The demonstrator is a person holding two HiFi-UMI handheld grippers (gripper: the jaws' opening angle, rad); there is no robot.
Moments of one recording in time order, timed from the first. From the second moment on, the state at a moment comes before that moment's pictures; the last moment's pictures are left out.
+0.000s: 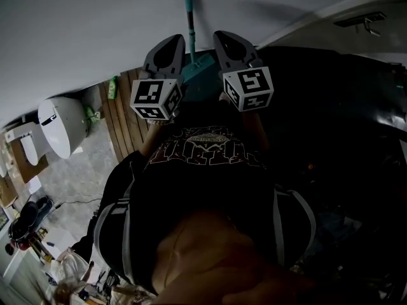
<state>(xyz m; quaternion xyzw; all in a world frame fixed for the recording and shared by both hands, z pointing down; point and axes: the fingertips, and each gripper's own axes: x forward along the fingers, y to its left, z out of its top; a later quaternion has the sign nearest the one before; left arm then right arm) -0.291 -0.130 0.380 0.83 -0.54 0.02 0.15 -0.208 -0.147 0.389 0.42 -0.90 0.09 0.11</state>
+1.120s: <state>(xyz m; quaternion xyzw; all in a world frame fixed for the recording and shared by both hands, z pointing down) -0.279 -0.122 0.378 0.82 -0.55 0.02 0.14 -0.206 -0.140 0.387 0.40 -0.91 0.10 0.09</state>
